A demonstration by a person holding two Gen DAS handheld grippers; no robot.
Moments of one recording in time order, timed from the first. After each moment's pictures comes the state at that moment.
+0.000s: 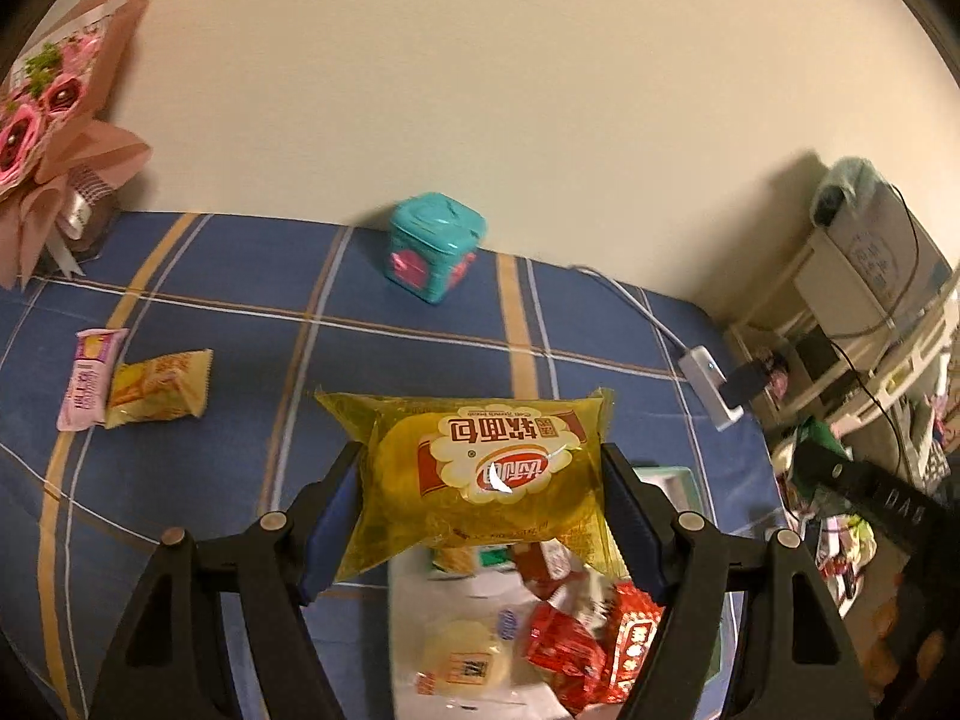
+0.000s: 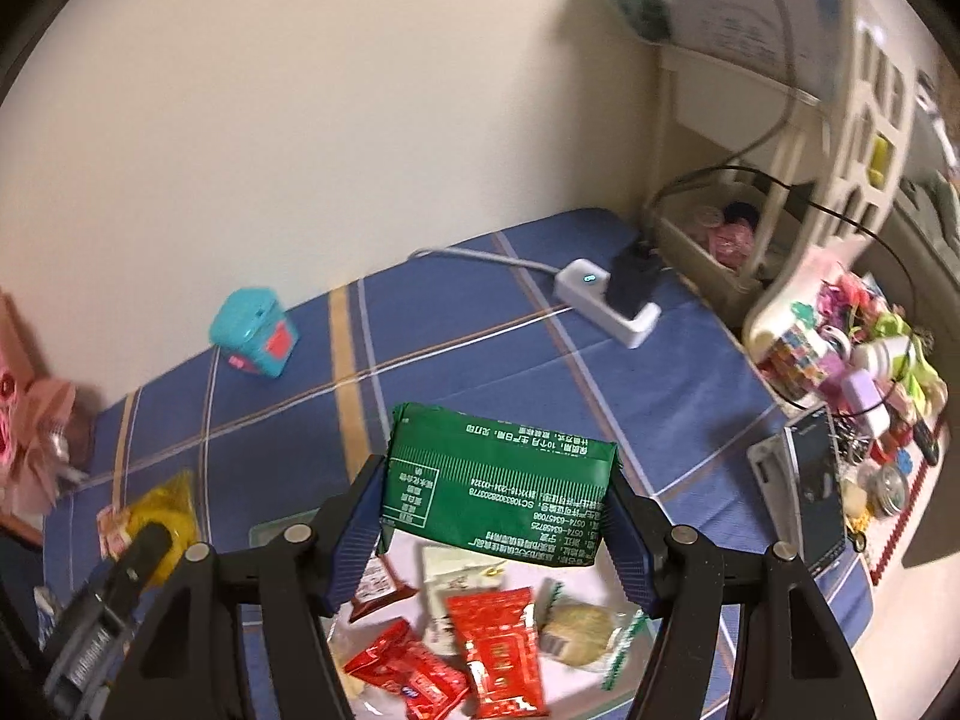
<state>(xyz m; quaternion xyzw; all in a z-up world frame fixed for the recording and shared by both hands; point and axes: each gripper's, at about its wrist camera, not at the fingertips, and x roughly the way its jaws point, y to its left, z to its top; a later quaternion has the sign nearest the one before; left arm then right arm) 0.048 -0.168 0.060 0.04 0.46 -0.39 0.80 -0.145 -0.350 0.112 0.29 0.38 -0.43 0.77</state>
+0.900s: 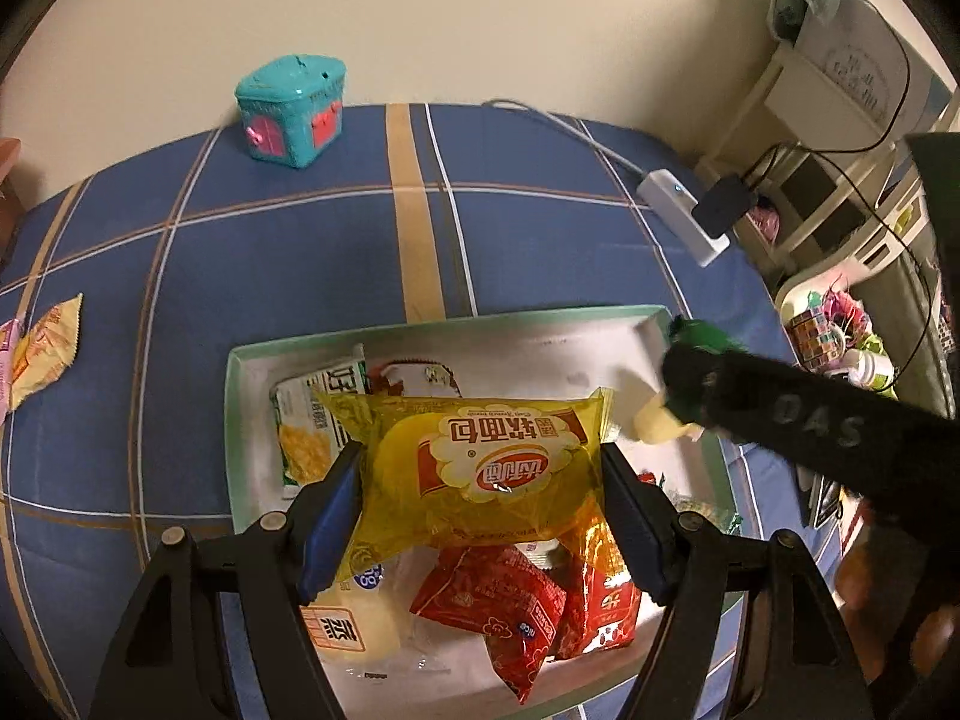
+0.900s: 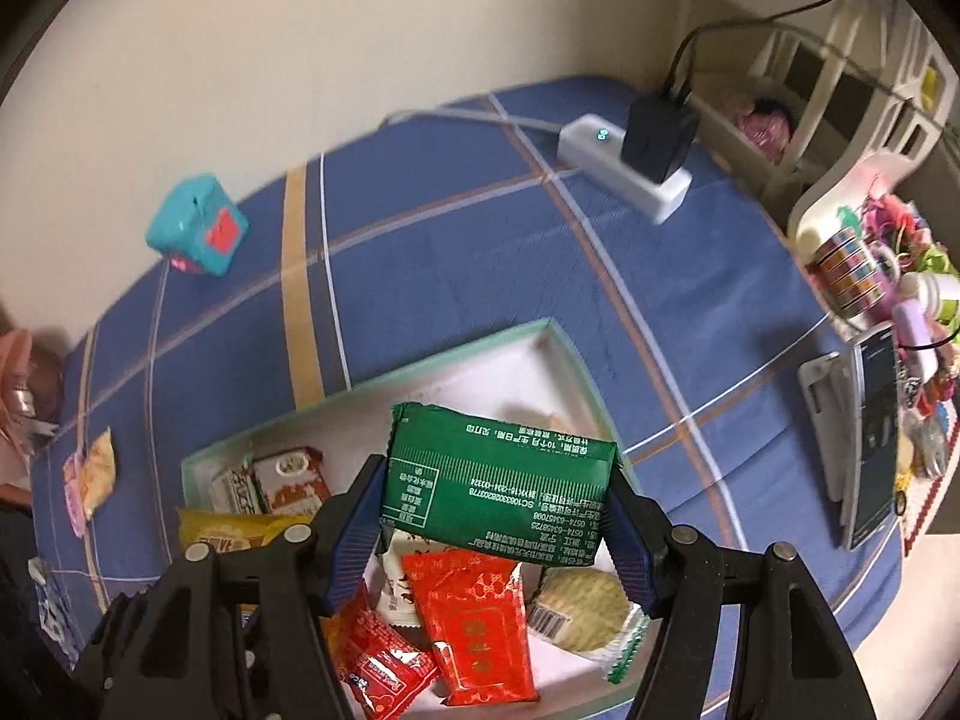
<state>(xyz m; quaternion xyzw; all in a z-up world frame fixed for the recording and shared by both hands) -0.020 -0.240 -0.010 0.16 0.52 -0.42 0.72 -0.135 -0.370 0.016 0.34 0.48 -0.38 0.71</state>
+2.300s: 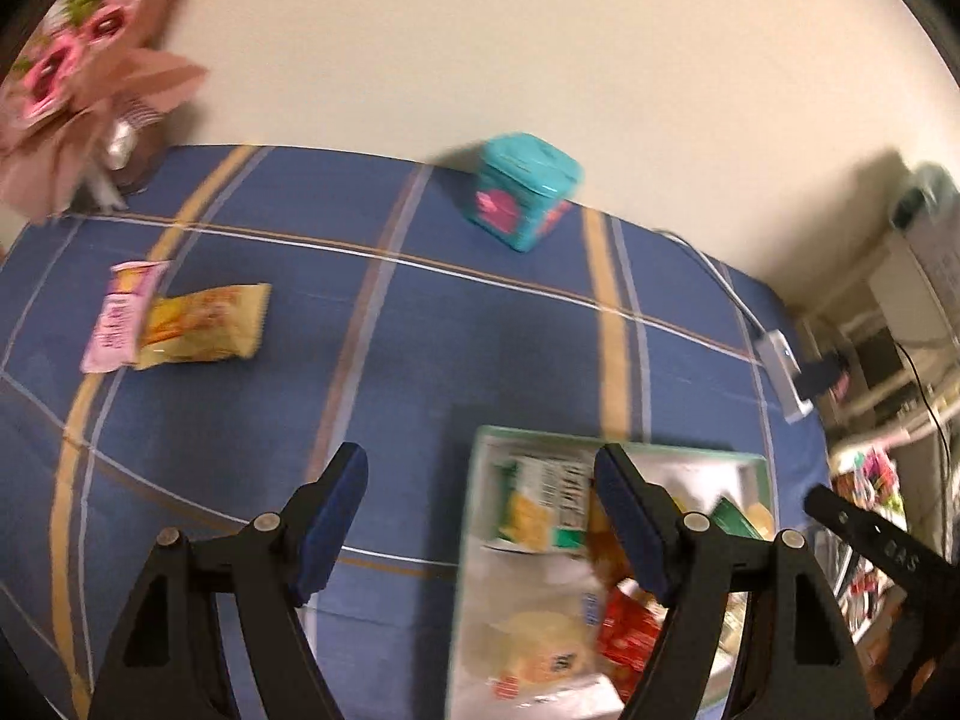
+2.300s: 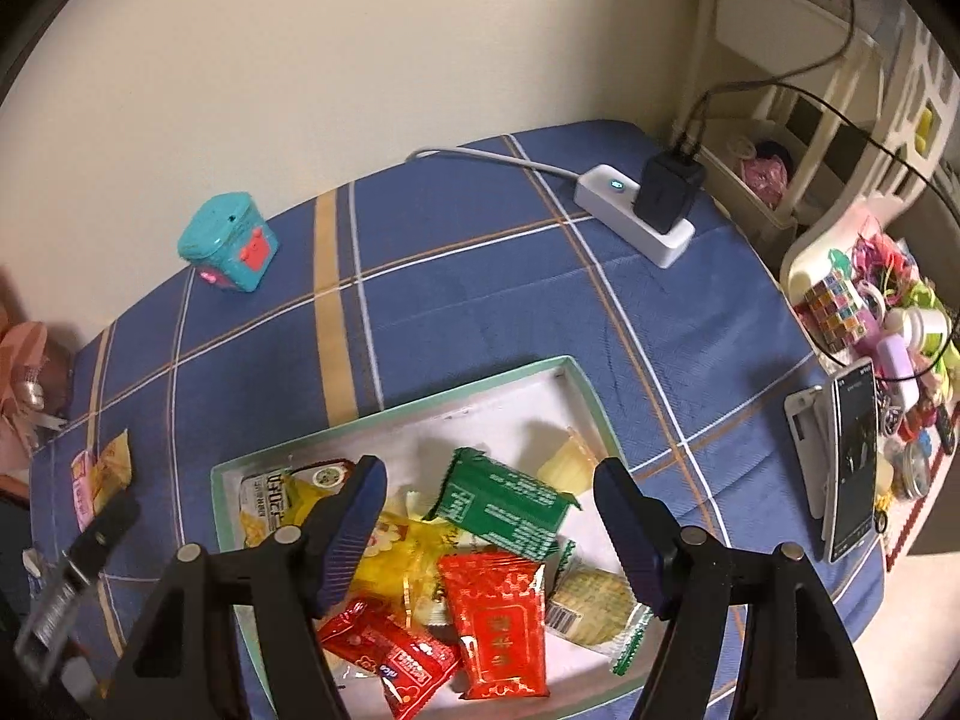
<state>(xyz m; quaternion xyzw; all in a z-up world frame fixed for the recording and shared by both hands) 0.081 -0.149 0.023 0.04 0.51 -0.30 0.81 -0.121 -0.355 0.054 0.31 0.46 -0.38 0.74</state>
